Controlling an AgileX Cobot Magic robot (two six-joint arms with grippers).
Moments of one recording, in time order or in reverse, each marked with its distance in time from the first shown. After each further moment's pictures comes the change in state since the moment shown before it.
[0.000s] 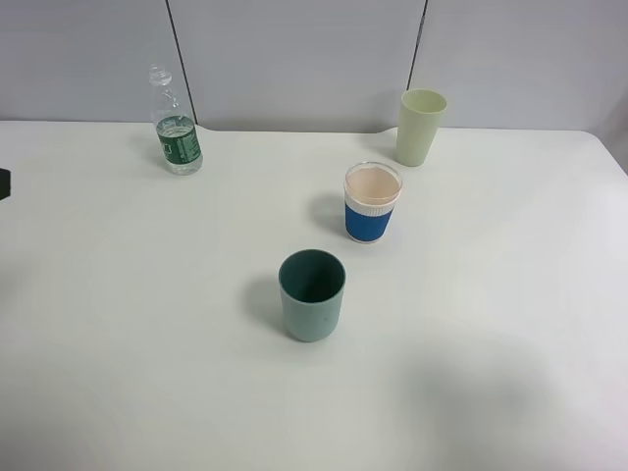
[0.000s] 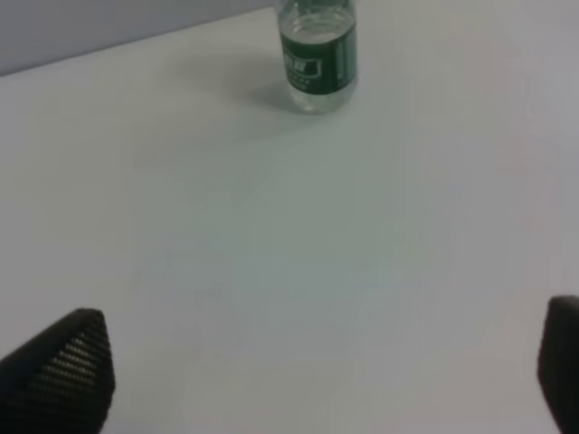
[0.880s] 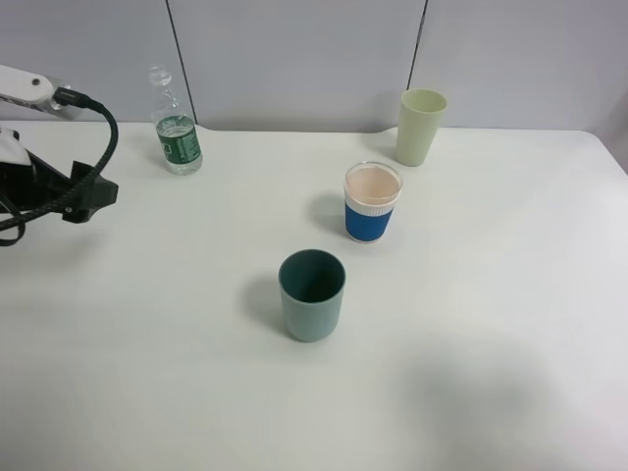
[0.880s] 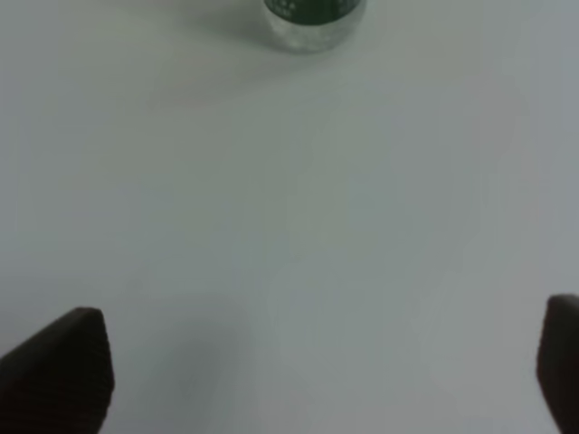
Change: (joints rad) left arm 0.000 0.628 0.000 -0.014 -0.460 0.012; right arm 0.000 0.000 0.000 0.000 0.000 0.000
